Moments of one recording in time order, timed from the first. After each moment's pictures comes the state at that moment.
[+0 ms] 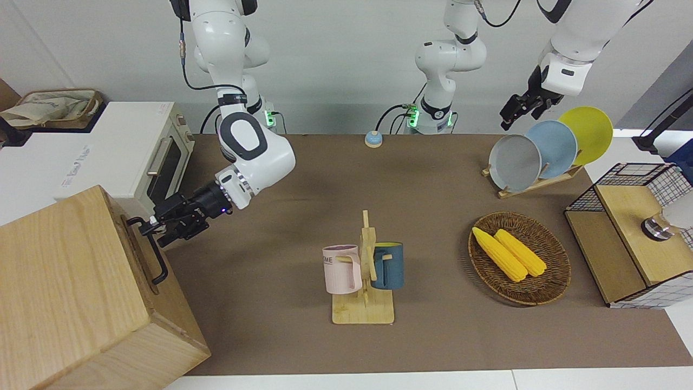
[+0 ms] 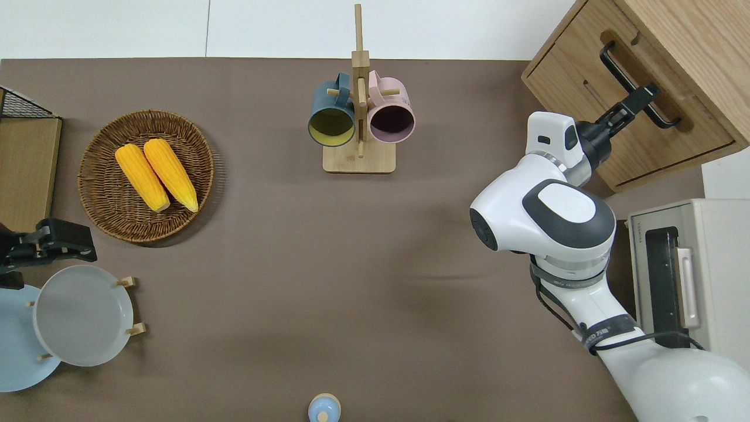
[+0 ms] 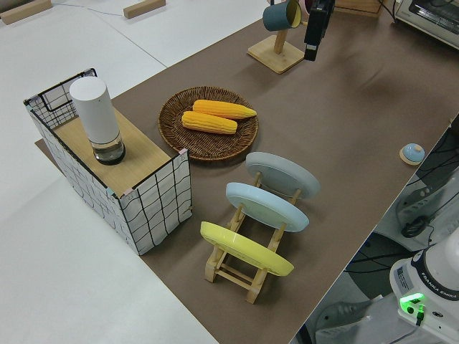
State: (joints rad) left arm 0.02 -0.10 -0.02 -1.64 0.00 1.44 -0.33; right arm 0.25 0.33 -0.03 -1.83 -1.71 1.96 0.51
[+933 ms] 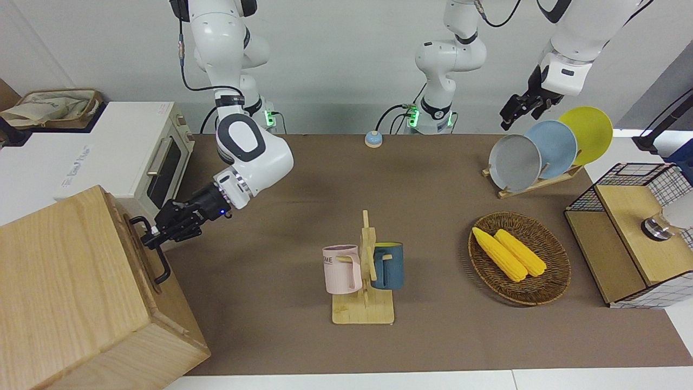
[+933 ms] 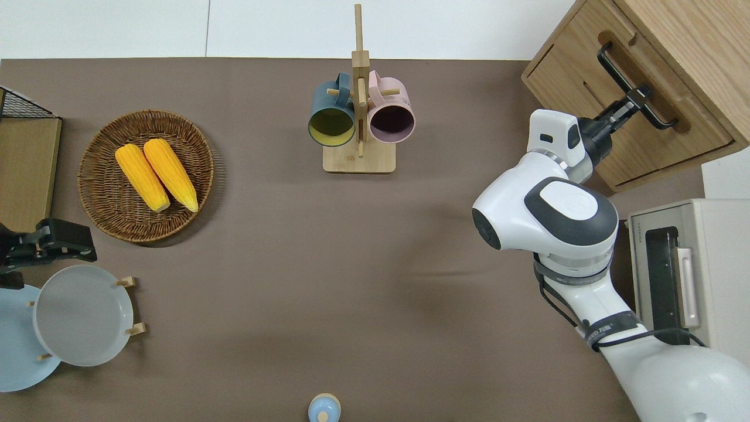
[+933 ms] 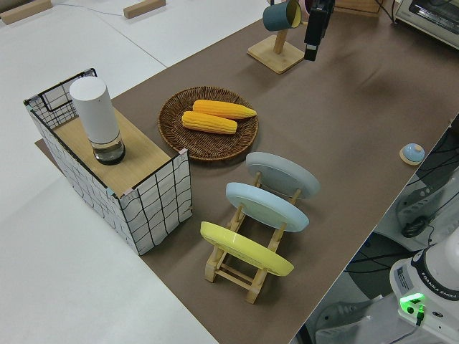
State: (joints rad) left arm 0.02 -0.10 -0.02 -1.64 0.00 1.44 -0.33; right arm 0.26 0.34 -0.03 -1.82 -1.73 1.97 0.56
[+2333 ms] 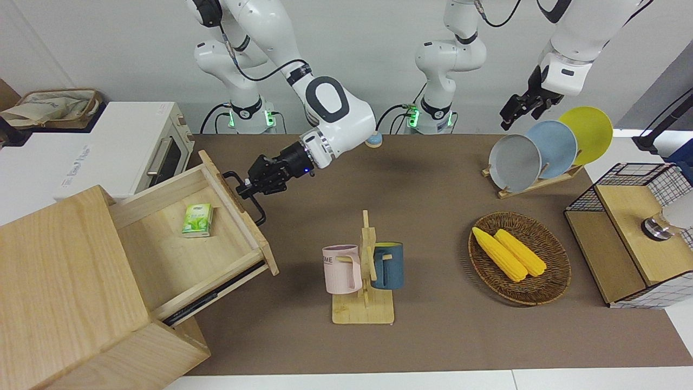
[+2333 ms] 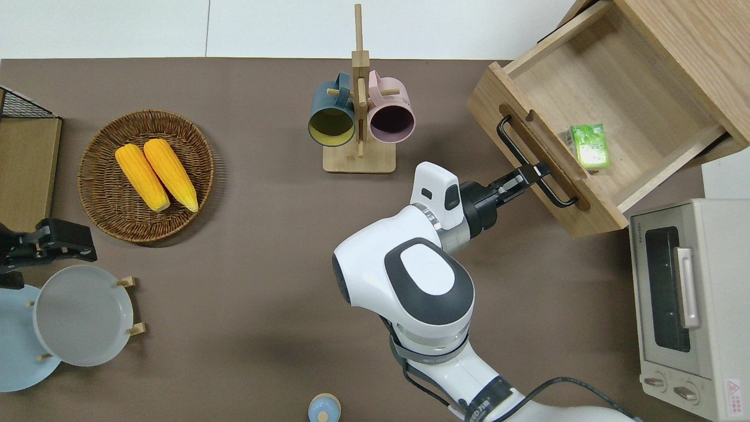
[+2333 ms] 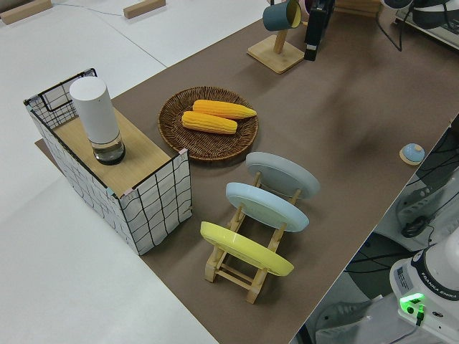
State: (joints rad) left arm 0.02 -0.10 -0.02 -1.64 0.00 1.44 -0.33; right arm 0.29 0.34 0.39 -1.74 -1.37 1.46 0.50
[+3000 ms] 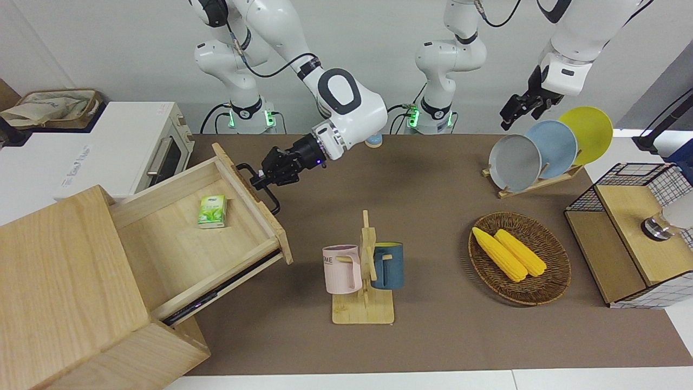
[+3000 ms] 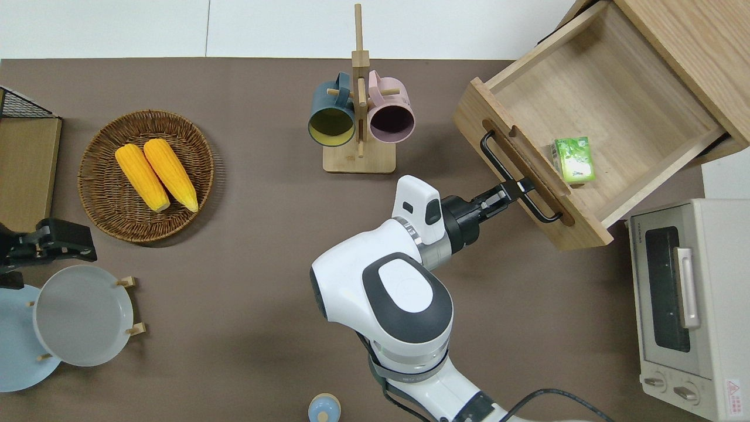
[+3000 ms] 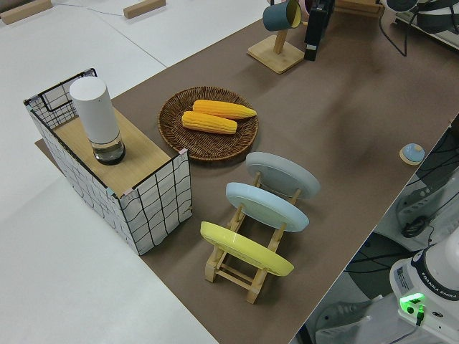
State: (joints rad) left arm 0.02 -0.10 -0.02 -1.64 0.00 1.44 -0.33; right arm 0.34 0.34 0.40 -1.72 -1.32 1.40 0.50
